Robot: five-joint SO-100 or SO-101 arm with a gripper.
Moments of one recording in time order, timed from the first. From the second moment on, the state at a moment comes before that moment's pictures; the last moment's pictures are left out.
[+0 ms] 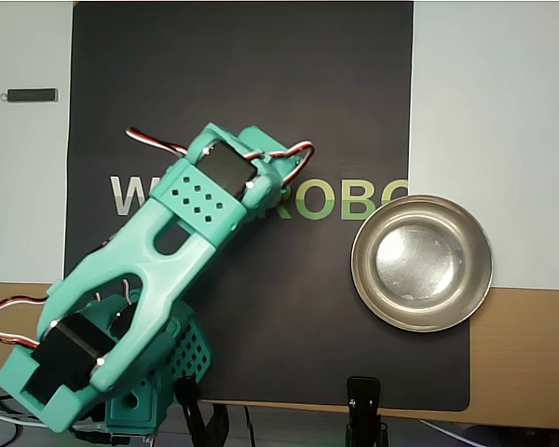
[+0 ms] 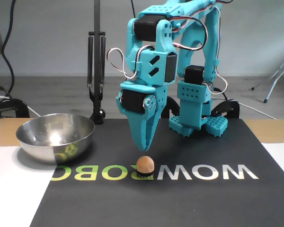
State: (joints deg) arm 35.4 95.1 110.0 65.2 -6.0
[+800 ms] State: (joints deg) arm 35.4 95.1 112.0 65.2 -7.5
